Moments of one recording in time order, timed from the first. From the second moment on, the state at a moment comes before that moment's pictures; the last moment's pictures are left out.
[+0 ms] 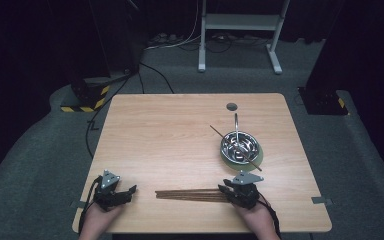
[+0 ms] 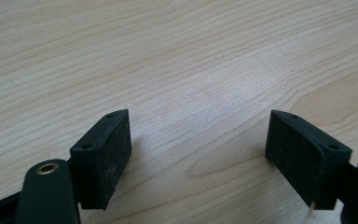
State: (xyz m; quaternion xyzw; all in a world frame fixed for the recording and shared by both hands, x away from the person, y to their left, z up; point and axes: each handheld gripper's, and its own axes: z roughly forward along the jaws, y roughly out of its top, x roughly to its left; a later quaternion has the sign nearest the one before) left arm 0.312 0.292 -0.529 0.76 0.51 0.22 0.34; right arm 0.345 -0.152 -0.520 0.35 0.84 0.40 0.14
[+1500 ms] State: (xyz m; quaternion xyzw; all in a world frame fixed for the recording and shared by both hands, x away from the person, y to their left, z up) left arm 0.312 0.292 -0.530 0.76 0.51 0.22 0.35; right arm 0.354 -0.147 -0.522 0.36 0.84 0.38 0.14
